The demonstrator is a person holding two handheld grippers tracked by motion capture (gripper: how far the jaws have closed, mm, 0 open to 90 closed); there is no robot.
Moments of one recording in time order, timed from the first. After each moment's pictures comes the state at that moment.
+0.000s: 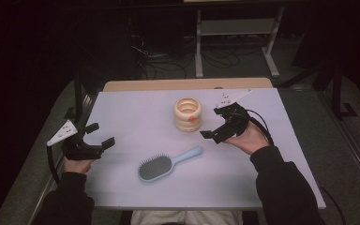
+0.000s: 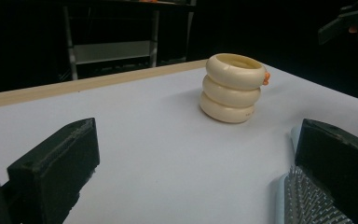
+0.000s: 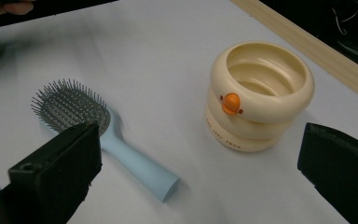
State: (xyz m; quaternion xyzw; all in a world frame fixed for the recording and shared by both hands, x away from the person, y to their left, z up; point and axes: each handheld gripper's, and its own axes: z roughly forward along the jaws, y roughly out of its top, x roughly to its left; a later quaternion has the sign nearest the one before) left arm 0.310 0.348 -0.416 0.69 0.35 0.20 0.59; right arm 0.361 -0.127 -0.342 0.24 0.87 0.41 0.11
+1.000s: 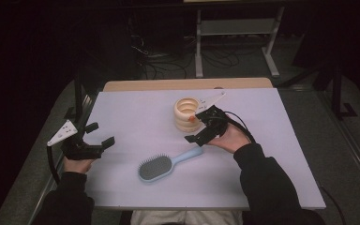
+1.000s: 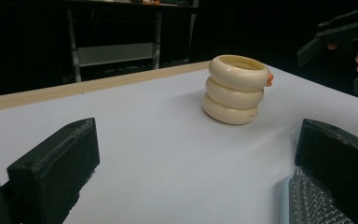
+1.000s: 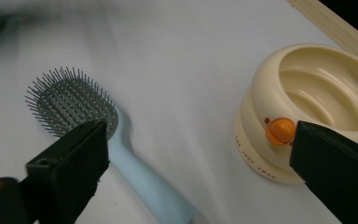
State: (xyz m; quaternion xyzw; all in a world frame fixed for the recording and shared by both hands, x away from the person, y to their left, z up) left arm 0.310 0.348 -0.416 0.69 0.36 0.20 0.59; right arm 0.376 -0.080 -0.365 0.19 0.90 0.38 0.09
